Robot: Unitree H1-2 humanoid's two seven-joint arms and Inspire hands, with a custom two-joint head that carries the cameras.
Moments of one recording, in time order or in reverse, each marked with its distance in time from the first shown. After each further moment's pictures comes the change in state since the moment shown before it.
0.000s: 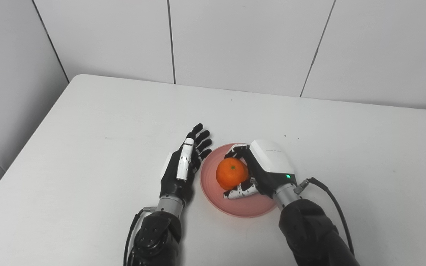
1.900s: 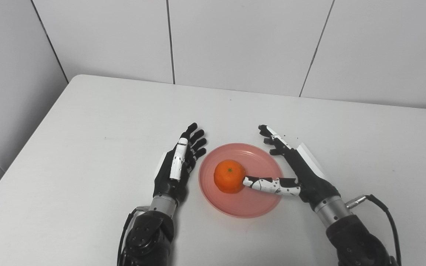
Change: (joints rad) left arm 0.000 0.038 0.024 -0.005 -0.025 0.009 -0.027; right arm 0.180 -0.012 -0.287 -0.243 0.431 -0.027 0.005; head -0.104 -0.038
